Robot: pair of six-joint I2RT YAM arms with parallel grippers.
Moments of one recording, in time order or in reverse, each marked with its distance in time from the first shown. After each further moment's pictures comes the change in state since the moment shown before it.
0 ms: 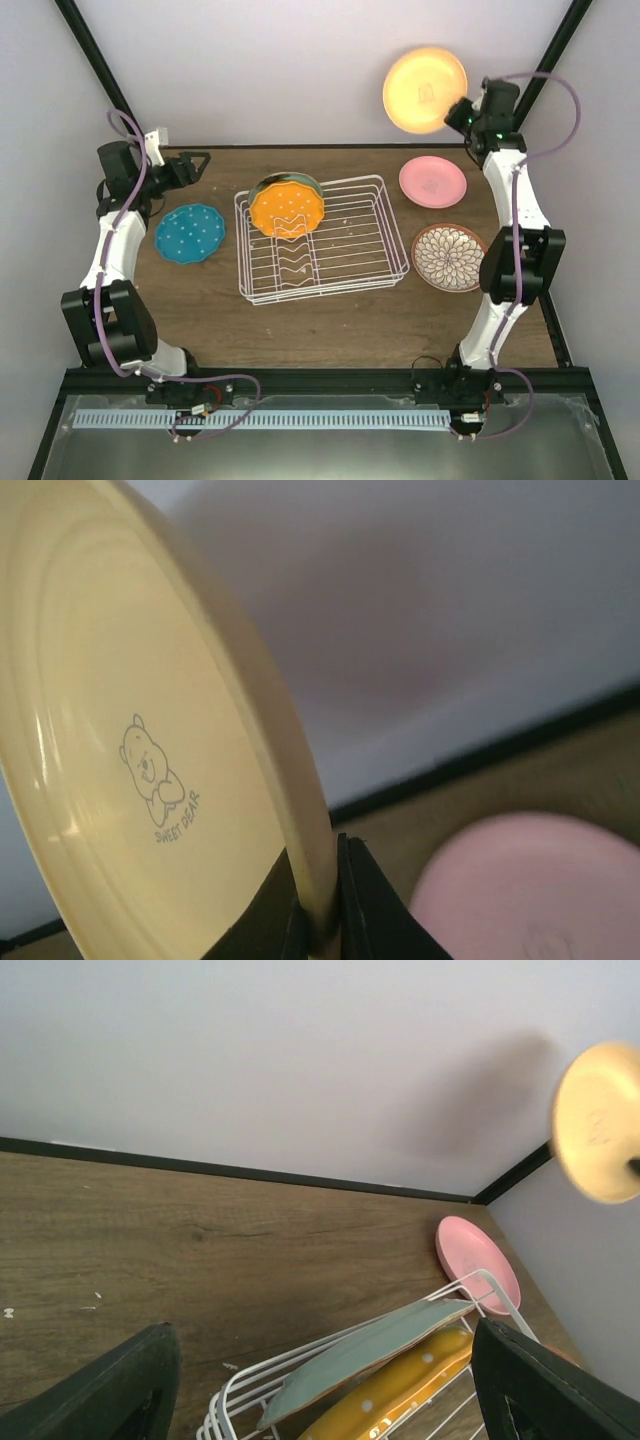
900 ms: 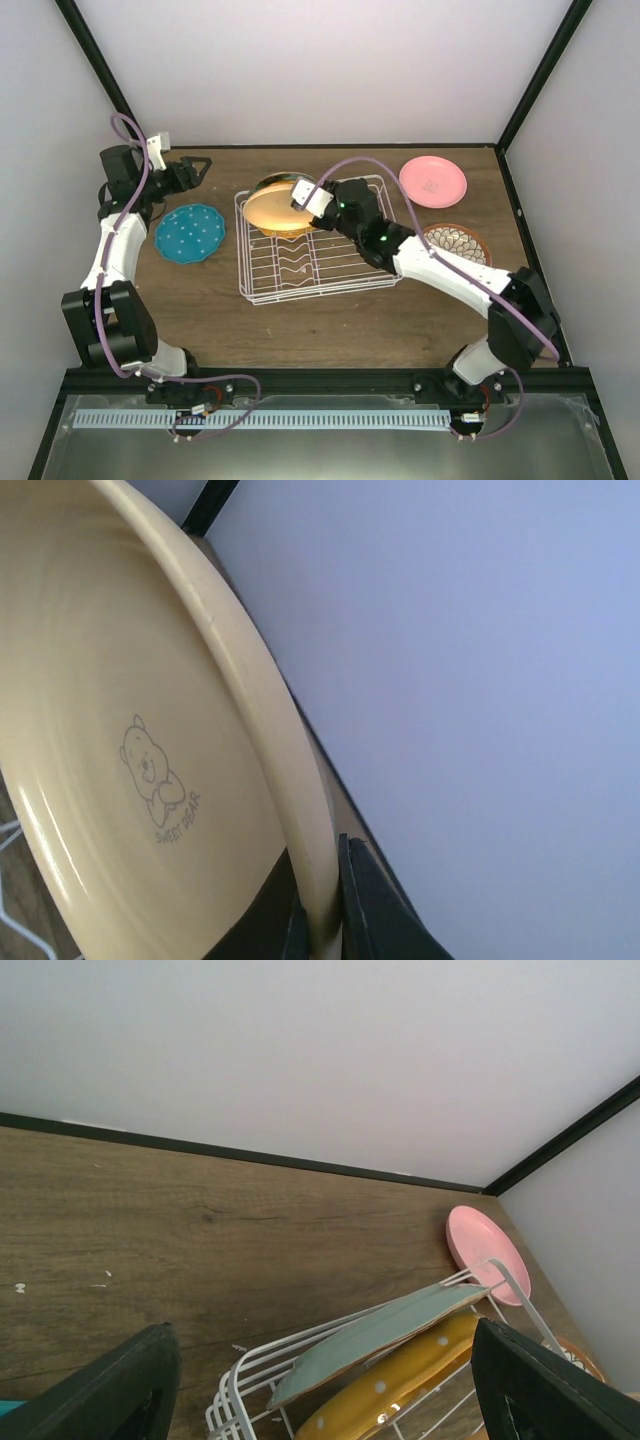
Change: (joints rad) left arm 0.000 -0.008 -0.028 -0.027 -0.015 0.023; right arm 0.843 -0.311 -0.735 0.445 0.336 -1.204
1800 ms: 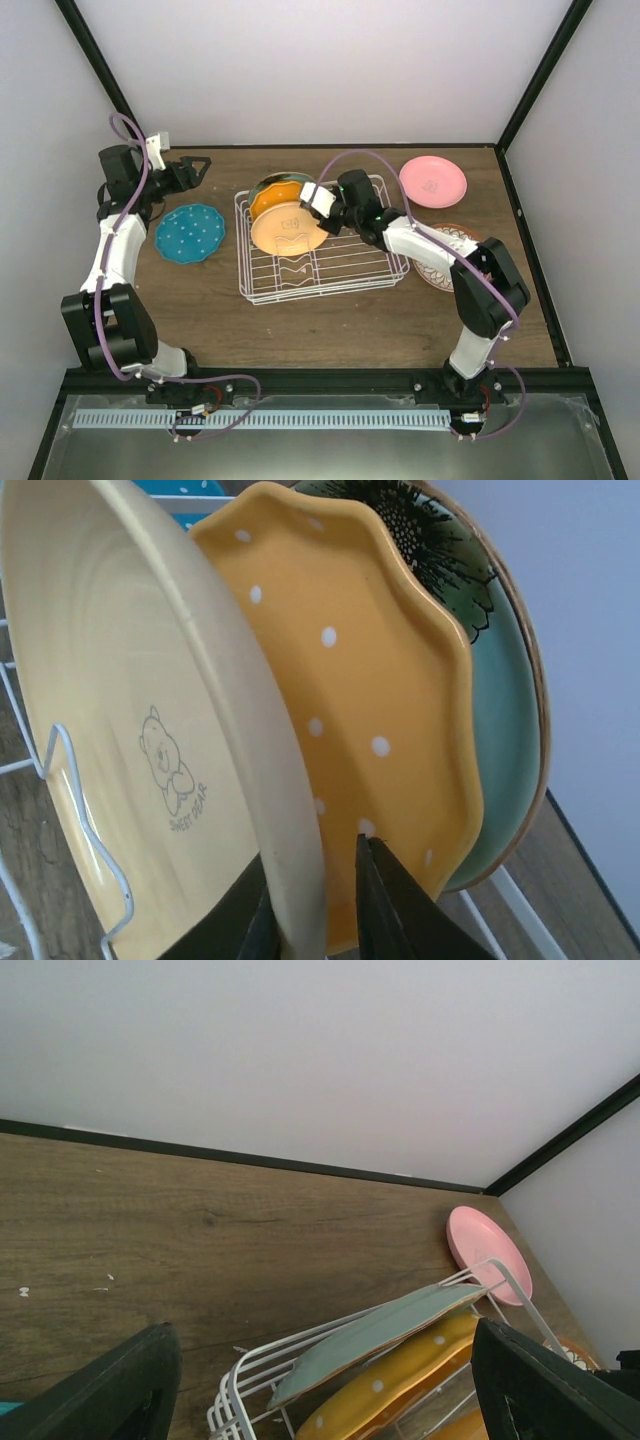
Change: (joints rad) left arm 0.000 -0.016 0.000 -0.005 -0.003 0.008; right arm -0.165 0.192 0.066 -0.125 -0.372 0.080
